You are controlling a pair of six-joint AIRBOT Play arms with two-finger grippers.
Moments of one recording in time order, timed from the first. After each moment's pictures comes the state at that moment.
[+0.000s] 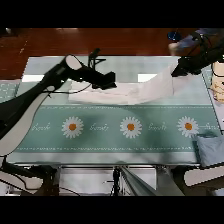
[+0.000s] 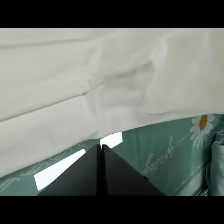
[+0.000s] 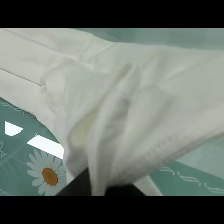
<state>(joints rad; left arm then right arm) -0.45 -1.72 1.47 0.76 -0.93 -1.55 -0.20 -1.69 1.77 -1.03 1.62 1.31</state>
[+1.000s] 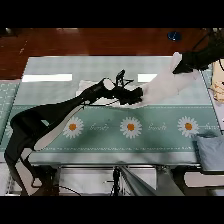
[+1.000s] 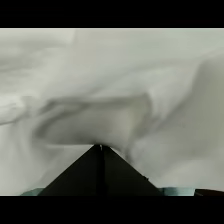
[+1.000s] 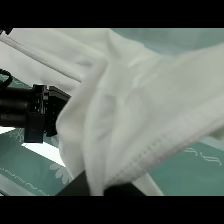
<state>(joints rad) -0.68 -1.94 1.56 0.52 -0.71 -1.60 -0.12 -1.53 1.77 -1.05 1.67 1.37</state>
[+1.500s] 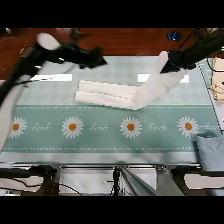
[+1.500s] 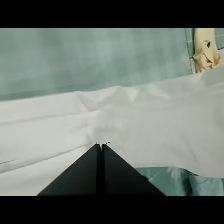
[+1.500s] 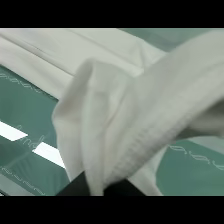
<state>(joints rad) -0.25 -1.56 1.61 0.79 -1.03 -1.49 0.01 -1.53 1.77 -1.05 1.60 1.48</state>
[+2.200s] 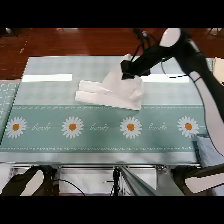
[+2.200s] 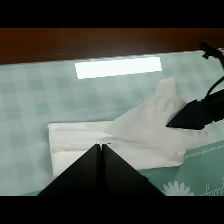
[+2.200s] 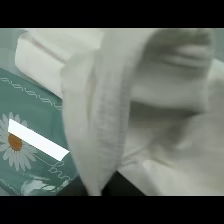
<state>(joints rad) 0.24 -0.86 1.61 0.93 -1.41 -1.36 0.38 -1.70 1.77 -1.08 1.31 1.67</state>
